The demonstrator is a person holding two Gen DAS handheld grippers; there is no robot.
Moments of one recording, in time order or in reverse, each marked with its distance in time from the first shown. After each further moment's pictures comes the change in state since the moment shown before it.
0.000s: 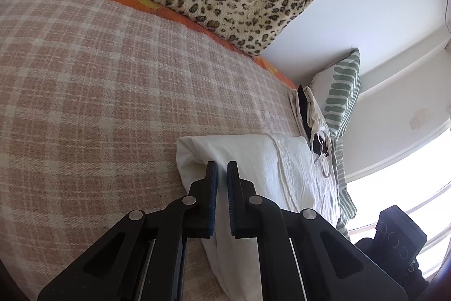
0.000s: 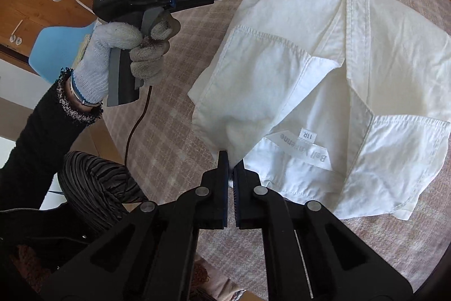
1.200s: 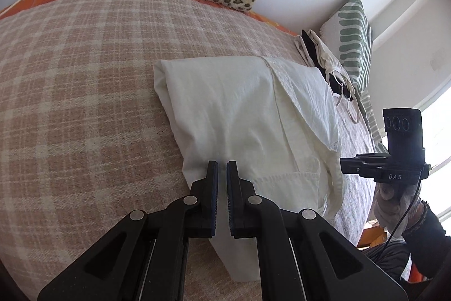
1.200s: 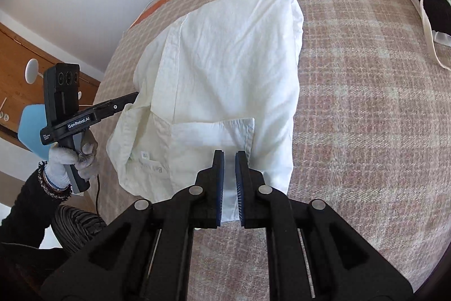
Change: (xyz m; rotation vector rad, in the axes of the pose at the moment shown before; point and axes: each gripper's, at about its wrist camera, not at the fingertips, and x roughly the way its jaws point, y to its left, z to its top) left arm 0.012 -0.035 -0.069 0.201 0.087 0.165; right arm -0.042 -0.137 -0.050 0.272 -0.286 -0.051
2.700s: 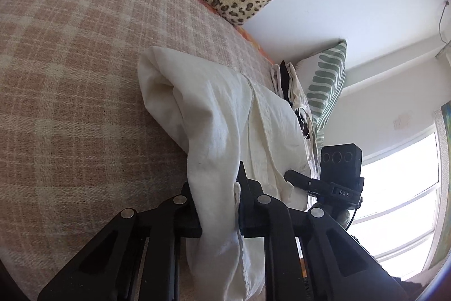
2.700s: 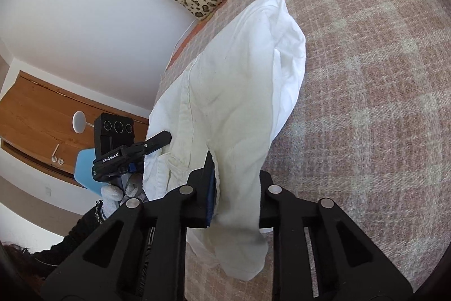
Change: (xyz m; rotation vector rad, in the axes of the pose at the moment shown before) left arm 0.010 0.014 0.006 -0.244 -0.052 -0.273; right arm 0.011 -0.039 0.010 0.147 -0.138 0.313
